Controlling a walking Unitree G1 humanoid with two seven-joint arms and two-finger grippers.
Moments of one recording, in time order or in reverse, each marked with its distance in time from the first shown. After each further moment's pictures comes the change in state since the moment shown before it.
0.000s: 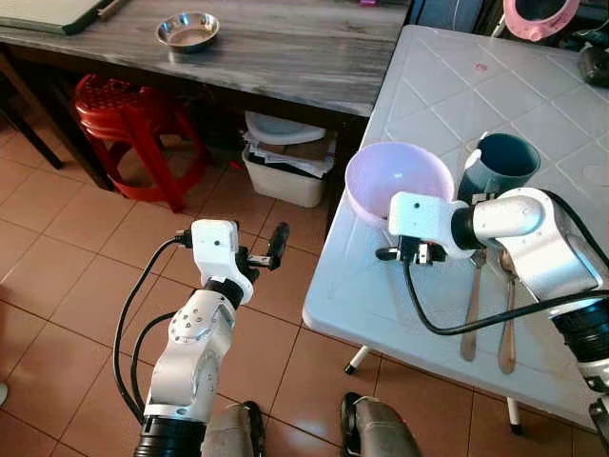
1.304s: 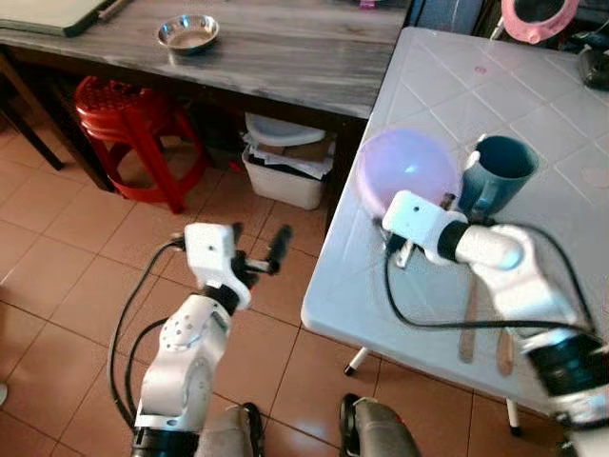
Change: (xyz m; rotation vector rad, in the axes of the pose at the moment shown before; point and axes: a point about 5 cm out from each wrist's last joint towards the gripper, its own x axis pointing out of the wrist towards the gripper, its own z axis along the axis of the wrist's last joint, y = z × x) left arm -0.010 0.004 0.005 -0.026 -0.039 -0.030; right arm 0.023 0.014 -0.012 0.158 -0.106 -0.509
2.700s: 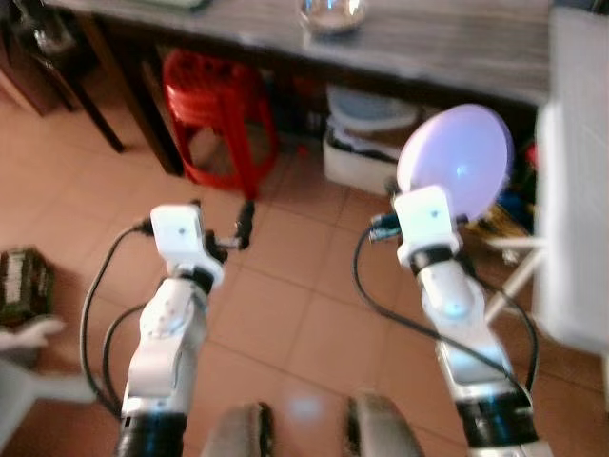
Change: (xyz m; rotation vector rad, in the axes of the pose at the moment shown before) left arm 0.008 0.016 0.018 0.086 -0.111 0.127; right arm -0.002 0.028 0.020 0.360 -0.220 -0.610
